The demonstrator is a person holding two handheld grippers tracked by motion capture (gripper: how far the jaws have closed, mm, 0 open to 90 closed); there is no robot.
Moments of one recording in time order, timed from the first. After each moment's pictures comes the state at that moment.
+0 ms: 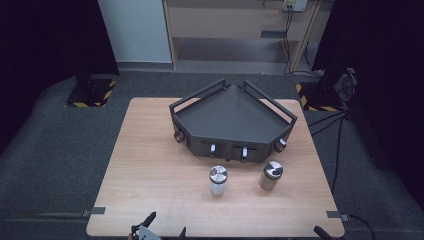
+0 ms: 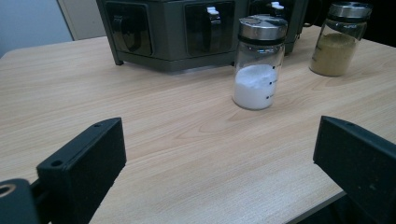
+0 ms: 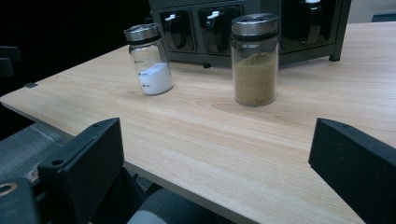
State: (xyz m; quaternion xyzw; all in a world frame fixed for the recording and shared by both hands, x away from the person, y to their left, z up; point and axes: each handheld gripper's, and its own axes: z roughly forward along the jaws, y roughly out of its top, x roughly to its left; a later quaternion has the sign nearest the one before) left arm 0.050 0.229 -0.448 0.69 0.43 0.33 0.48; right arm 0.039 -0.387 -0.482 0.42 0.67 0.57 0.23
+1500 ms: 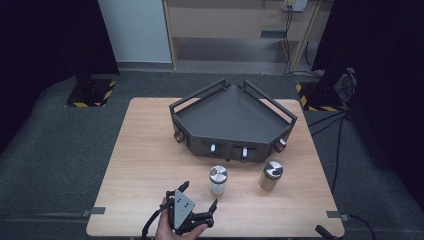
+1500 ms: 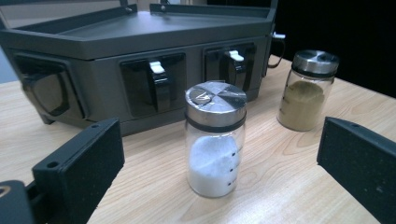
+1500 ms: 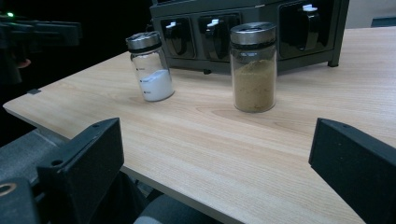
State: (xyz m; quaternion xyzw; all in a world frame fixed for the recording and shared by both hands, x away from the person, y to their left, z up) left arm 0.143 0.174 -0.433 0.70 0.38 0.29 0.52; right arm 0.040 -0.390 -0.480 0.42 0.66 0.58 0.24
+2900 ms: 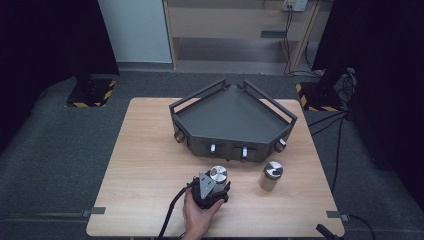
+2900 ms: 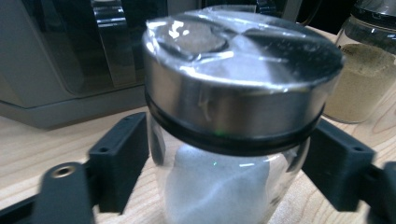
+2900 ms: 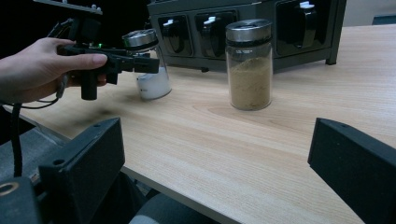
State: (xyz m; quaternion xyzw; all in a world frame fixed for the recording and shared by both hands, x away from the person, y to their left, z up) left arm 0.222 0.133 -0.483 0.72 0.40 0.25 0.50; right arm 0.044 -0.396 -0.482 0.42 0.66 0.58 0.23
